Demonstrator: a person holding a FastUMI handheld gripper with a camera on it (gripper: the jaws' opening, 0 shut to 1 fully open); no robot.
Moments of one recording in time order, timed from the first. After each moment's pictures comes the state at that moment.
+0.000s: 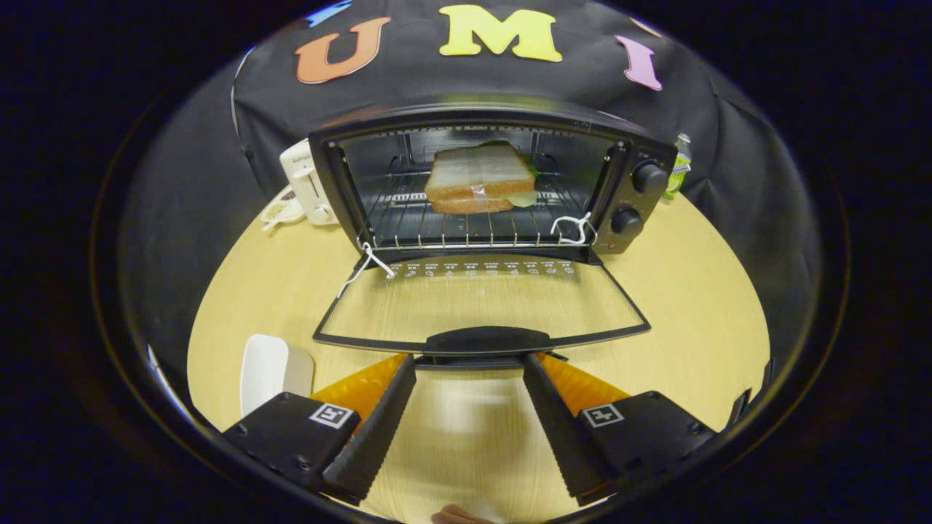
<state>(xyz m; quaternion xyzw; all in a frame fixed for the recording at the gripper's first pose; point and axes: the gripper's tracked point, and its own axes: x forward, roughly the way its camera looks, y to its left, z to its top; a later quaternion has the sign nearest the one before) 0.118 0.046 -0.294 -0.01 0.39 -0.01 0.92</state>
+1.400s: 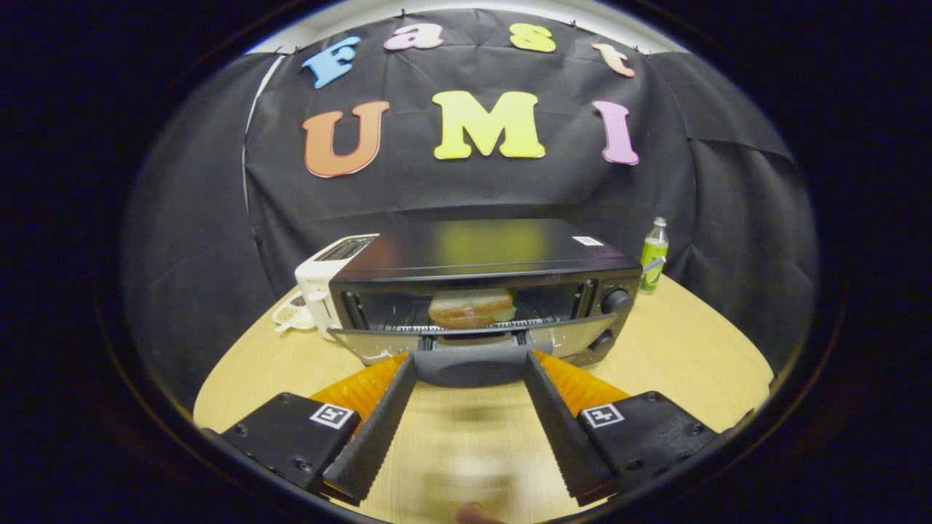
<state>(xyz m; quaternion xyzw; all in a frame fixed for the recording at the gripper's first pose) 0.167 0.045 -0.190 0.01 0.17 -0.01 0.99</state>
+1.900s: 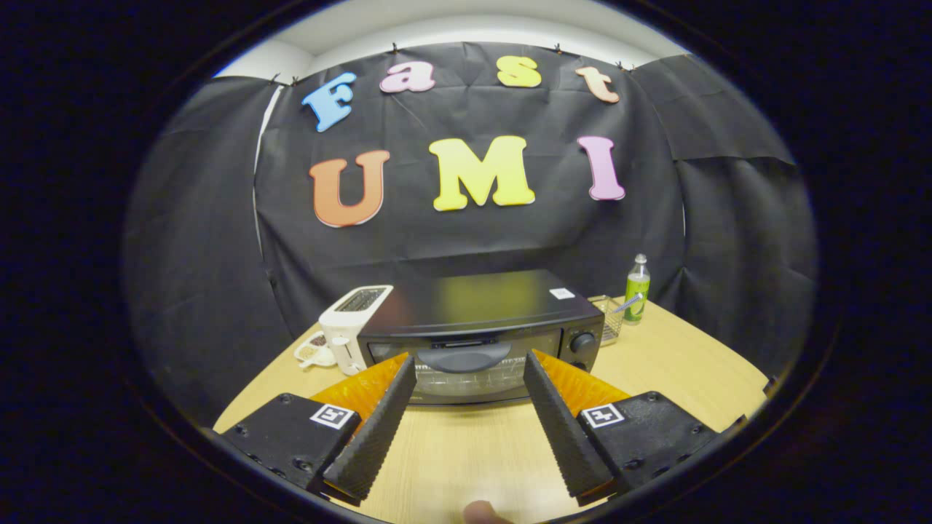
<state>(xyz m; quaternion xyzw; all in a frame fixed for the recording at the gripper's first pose) 0.111 0.034 -0.095 0.02 0.07 0.00 1.00</state>
